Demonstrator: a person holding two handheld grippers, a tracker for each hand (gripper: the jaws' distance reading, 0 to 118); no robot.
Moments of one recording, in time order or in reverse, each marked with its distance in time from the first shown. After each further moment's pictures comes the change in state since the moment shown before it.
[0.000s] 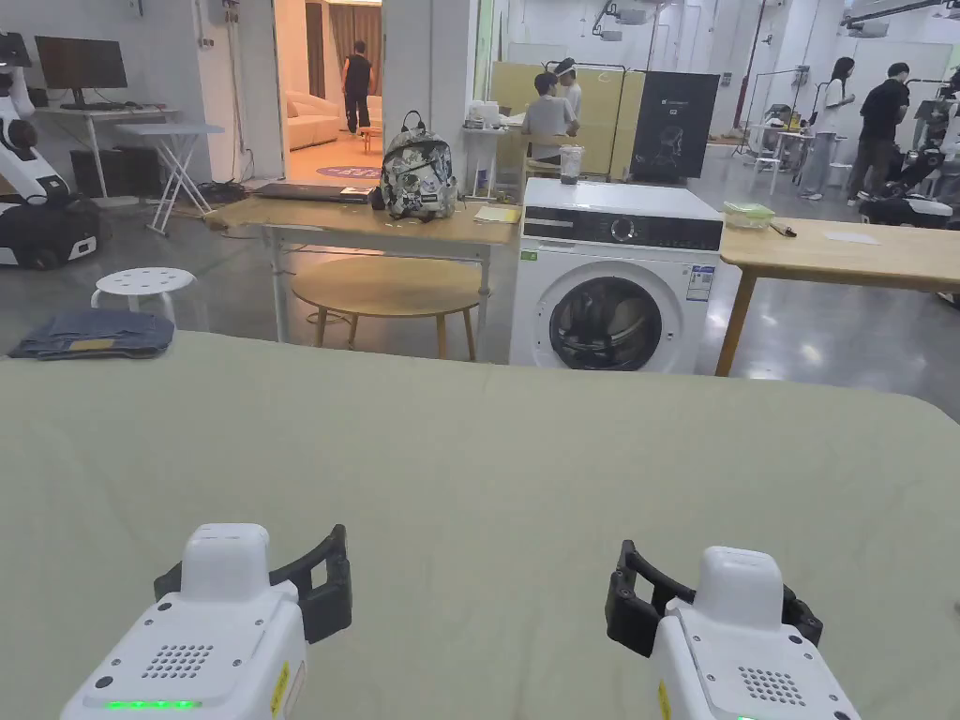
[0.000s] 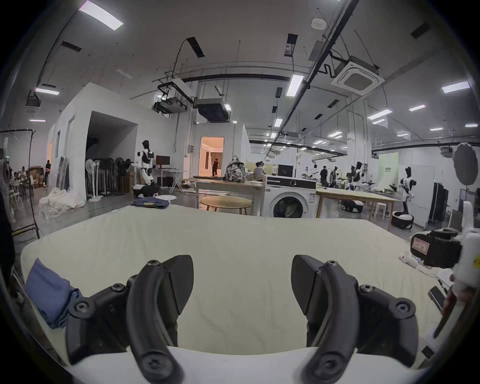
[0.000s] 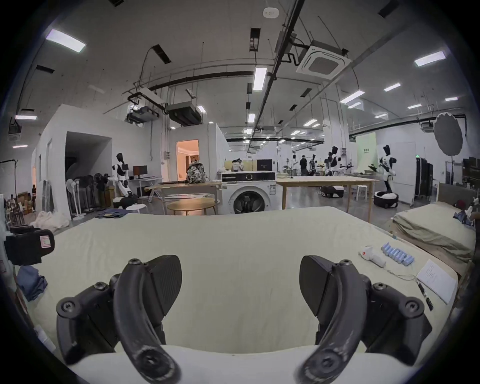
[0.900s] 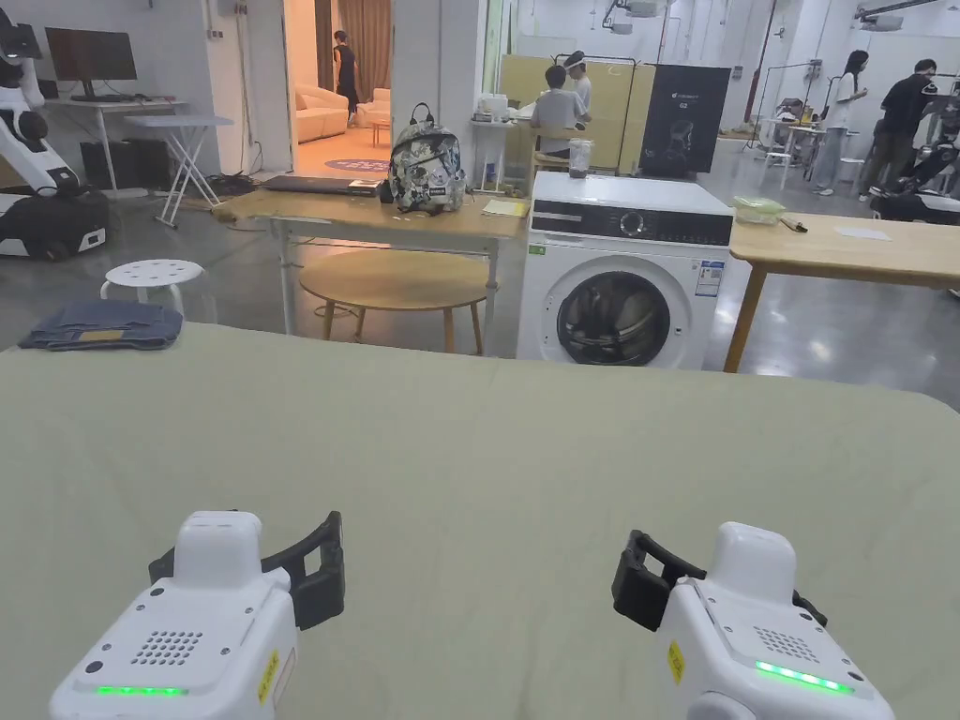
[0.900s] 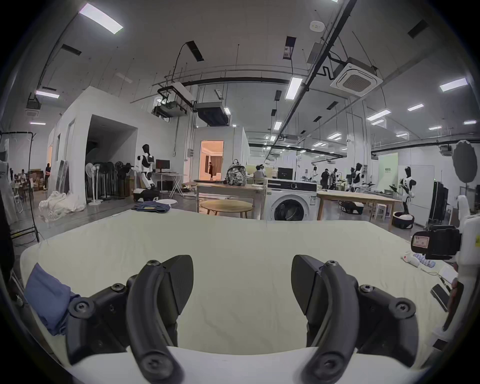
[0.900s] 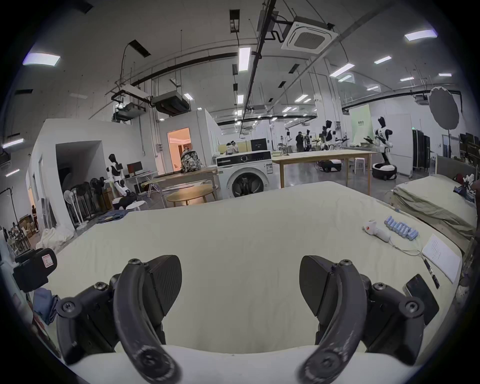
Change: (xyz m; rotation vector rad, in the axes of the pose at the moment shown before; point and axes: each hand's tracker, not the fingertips) left arm -0.012 0.000 -0.003 0.025 -0.016 -0.008; right arm -0.002 0.017 -0.007 -0.129 -0.005 -0.111
